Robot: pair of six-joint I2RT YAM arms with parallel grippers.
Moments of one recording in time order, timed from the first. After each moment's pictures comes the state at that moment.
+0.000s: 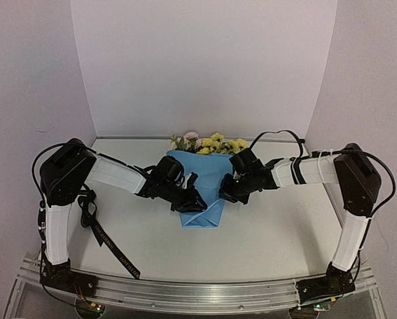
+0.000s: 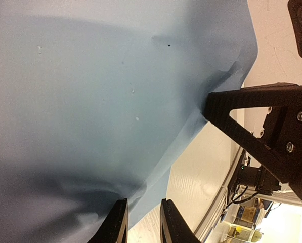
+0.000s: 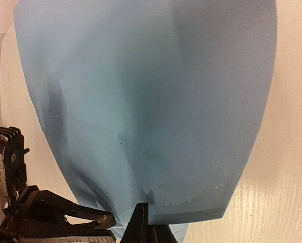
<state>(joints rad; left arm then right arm) -0.81 2.06 1.22 0.06 0.57 -0.81 0.72 1.89 1.20 -0.23 -0.09 0.98</state>
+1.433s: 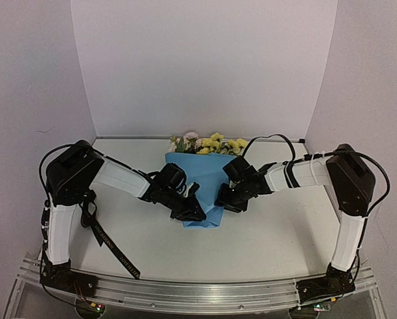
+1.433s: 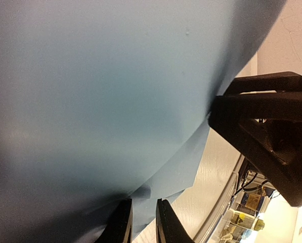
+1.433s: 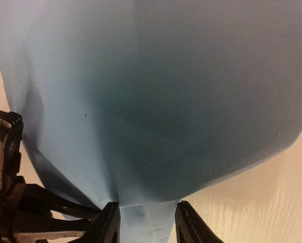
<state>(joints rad) -0.82 2.11 1.22 0.01 0.62 -0.78 0.77 1.93 1.20 -0.29 -0.04 0.92</state>
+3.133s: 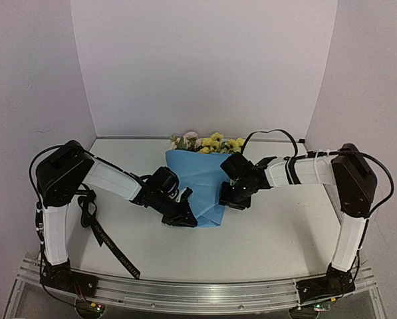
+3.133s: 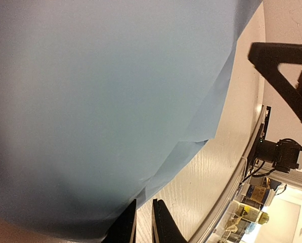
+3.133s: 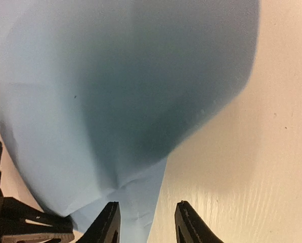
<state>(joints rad) -0.81 2.02 1.10 -0.02 0.61 -0.75 0.79 1.92 1.27 -0.46 0.05 0.87</state>
